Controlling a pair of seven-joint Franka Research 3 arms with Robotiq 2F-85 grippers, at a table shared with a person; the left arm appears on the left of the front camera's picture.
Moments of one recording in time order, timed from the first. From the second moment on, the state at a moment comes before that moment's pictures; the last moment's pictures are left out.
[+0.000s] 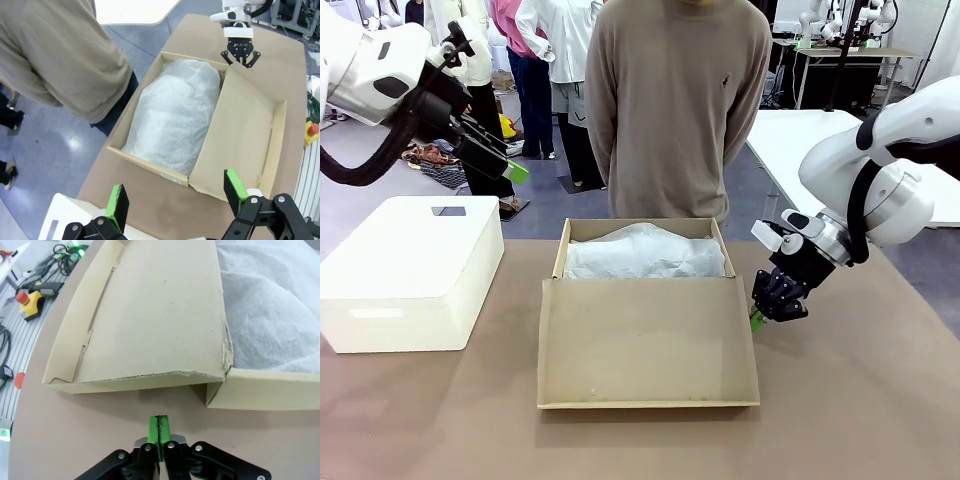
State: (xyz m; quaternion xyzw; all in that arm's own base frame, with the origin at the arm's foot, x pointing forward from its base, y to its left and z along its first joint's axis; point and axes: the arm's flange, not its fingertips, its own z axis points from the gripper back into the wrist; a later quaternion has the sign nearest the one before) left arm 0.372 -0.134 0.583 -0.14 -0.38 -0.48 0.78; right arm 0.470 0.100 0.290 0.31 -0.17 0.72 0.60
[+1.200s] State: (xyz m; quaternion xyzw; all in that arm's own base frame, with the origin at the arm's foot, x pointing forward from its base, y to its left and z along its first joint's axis) left arm 0.372 -0.134 0.583 -0.14 -0.38 -0.48 0.78; right arm 0.457 0.115 0.280 0.39 -0.18 0.73 0.53
